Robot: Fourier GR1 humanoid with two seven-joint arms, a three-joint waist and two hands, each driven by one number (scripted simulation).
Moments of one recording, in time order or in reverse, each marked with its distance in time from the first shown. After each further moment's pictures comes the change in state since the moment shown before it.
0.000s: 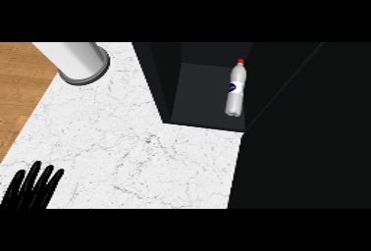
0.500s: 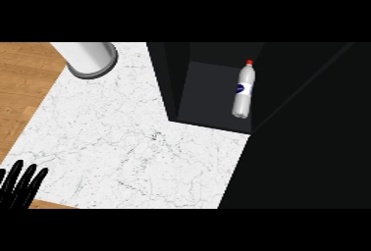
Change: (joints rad) left arm 0.017 0.072 0.059 0.012 0.029 -0.084 -0.014; right arm -0.307 0.030 0.012 0.016 -0.023 0.067 0.177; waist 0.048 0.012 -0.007
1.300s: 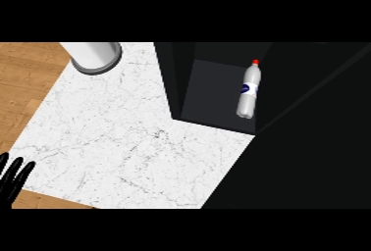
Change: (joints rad) left arm -0.011 0.056 0.060 0.008 0.028 -0.046 0.021; right arm -0.207 0.183 -0.001 0.111 -0.200 0.050 0.224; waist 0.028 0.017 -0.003
